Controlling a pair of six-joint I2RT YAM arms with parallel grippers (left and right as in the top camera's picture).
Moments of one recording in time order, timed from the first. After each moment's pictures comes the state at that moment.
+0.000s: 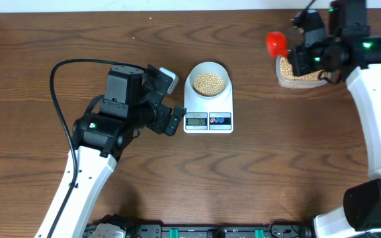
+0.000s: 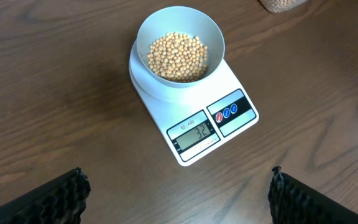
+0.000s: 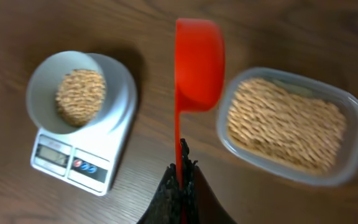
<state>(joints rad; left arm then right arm) -0.29 1.22 1.14 -0.78 0.28 0.17 0.02 1.70 1.69 -1.00 -0.29 -0.17</state>
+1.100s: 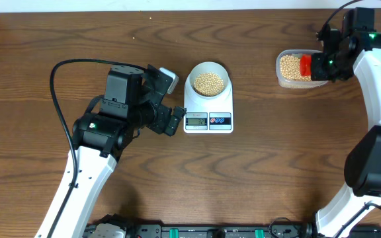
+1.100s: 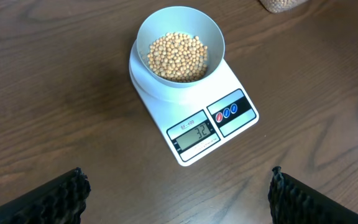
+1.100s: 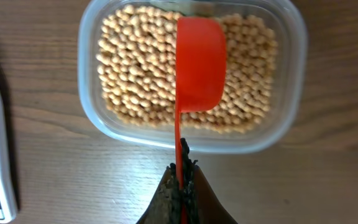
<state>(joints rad) -0.29 1.22 1.14 -0.78 0.28 0.17 -0.12 1.94 1.69 -1.00 -0.16 -0.14</state>
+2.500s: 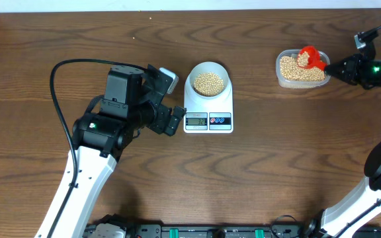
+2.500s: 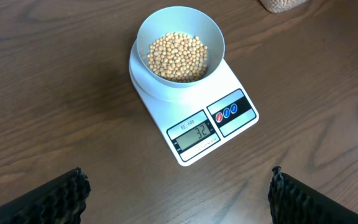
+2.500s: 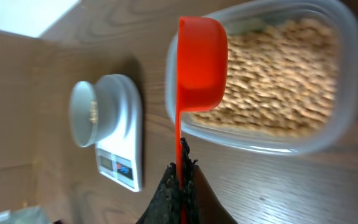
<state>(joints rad) -0.29 1.22 1.14 -0.78 0.28 0.17 -0.42 1.99 1.69 -1.06 -0.87 -0.23</state>
